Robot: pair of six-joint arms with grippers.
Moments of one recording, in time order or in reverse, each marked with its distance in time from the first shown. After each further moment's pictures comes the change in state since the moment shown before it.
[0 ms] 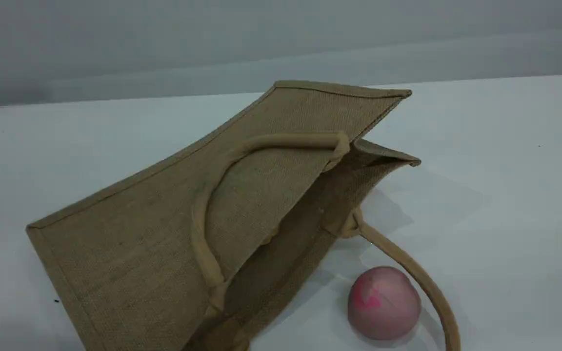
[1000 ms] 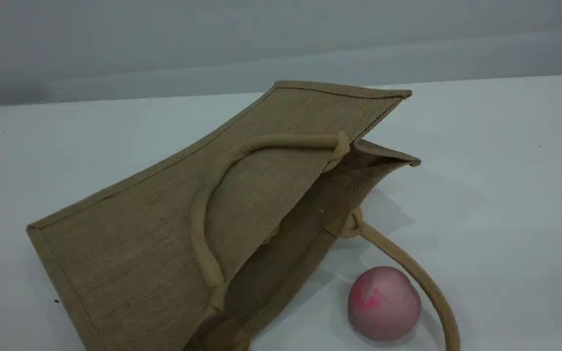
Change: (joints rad) left arm 0.000 -0.931 0.411 0.216 0.014 -0.183; right arm -0.039 -0.001 0.000 0.000 -0.001 0.000
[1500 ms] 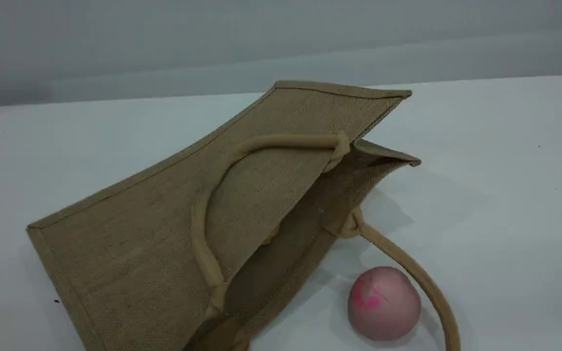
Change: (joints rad) left arm 0.024 0.002 0.000 -0.001 -0.002 0.001; right arm -0.323 -0.088 -0.001 0.000 0.001 0.000
